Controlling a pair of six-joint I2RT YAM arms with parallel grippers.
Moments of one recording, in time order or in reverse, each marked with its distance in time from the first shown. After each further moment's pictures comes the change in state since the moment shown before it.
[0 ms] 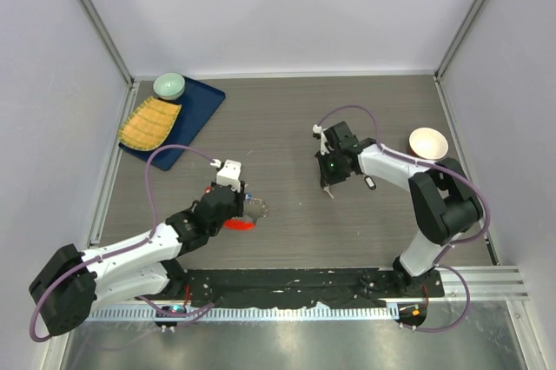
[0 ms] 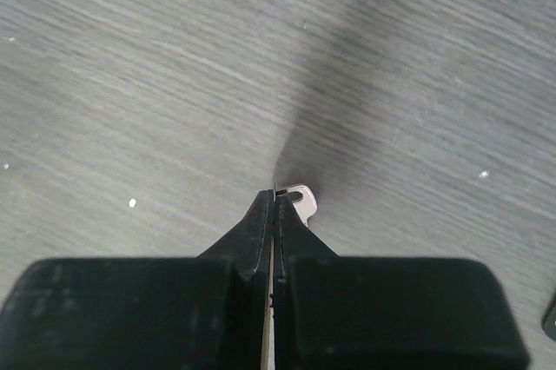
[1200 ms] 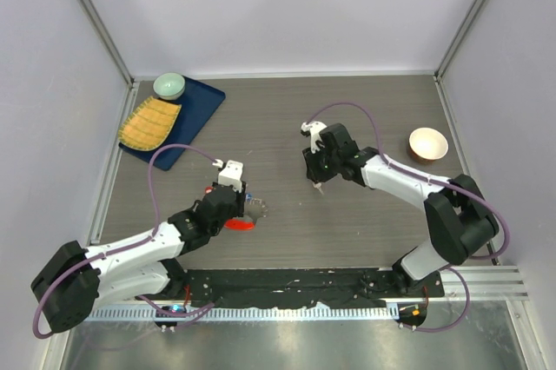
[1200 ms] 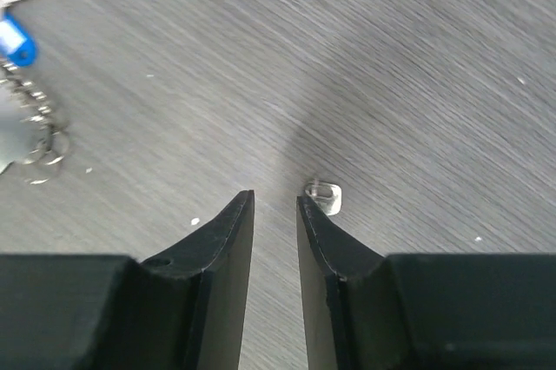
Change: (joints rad) left arm 0.000 0.028 0.000 0.015 0.001 0.013; right arm 0.097 -0.107 -0.063 0.198 0.051 -0.092
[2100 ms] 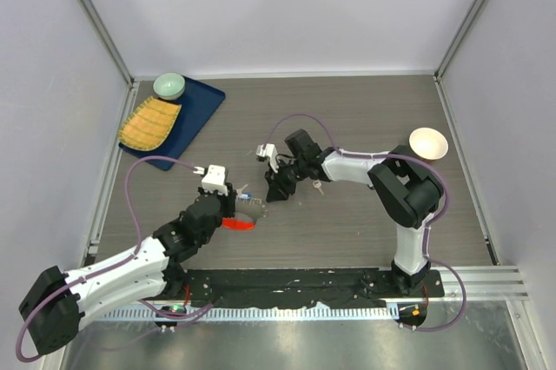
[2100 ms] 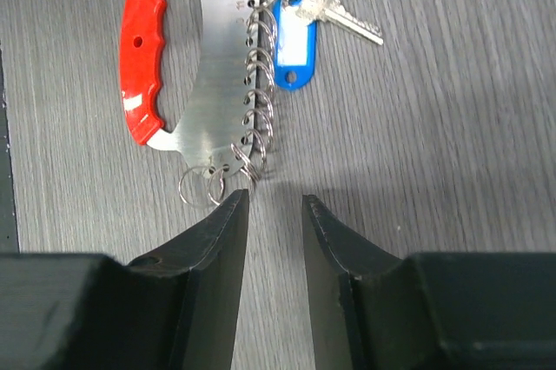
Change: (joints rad) left arm 0.000 -0.227 -0.105 0.035 -0.092 0.001; right arm 0.120 0.356 0.167 0.150 -0.620 -0.379
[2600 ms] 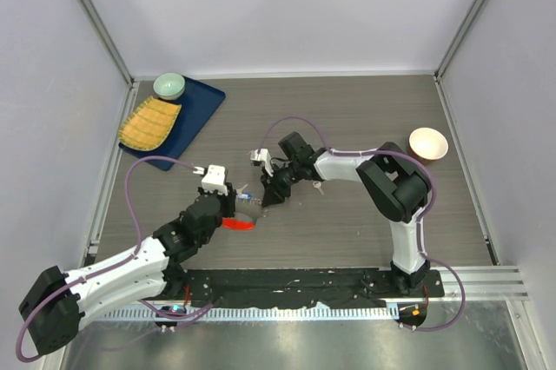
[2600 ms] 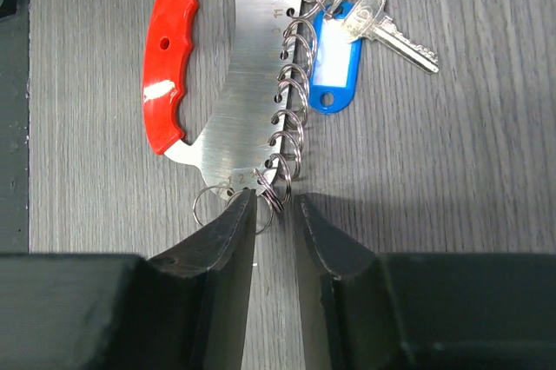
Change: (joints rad) left arm 0.000 0.000 -0.002 0.005 -0.006 0.000; right arm 0.020 0.091 0.061 -0.014 -0.096 -0.041
